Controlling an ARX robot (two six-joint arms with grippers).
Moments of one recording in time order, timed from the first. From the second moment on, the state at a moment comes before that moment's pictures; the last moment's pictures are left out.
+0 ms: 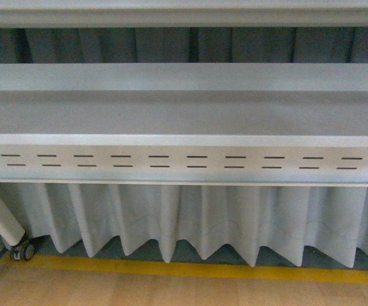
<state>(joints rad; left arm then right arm) 0.00 0.00 0.01 0.00 0.00 0.00 0.00 0.00 0.01 0.00 0.00 -0.01</state>
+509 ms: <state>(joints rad) 0.00 0.00 0.01 0.00 0.00 0.00 0.00 0.00 0.01 0.00 0.00 -0.01</state>
